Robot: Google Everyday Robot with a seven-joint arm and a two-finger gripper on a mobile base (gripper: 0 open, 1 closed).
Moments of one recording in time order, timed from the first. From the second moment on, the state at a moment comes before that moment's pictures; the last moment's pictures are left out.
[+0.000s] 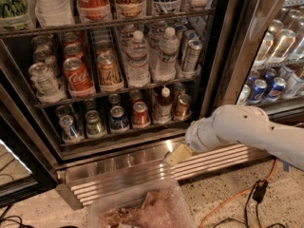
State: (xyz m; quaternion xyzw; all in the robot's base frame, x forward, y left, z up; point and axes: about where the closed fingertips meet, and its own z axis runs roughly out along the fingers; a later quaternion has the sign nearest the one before) arm 0.537 -0.106 0.650 -0.44 0.85 0.09 0.27
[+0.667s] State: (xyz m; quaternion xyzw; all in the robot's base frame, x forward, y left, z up) arm 0.566 -0.096 0.644 -0.39 0.85 0.09 0.33
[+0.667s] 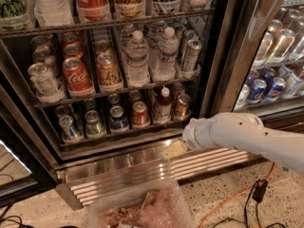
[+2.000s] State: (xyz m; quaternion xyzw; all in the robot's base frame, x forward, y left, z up) arm 0.650 -0.076 0.623 -0.30 0.84 0.13 0.42
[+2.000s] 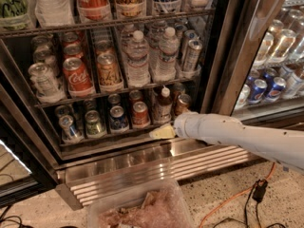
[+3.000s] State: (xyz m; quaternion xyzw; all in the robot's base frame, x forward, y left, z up) arm 0.663 -0.068 0.634 -0.28 0.83 0.12 0.47
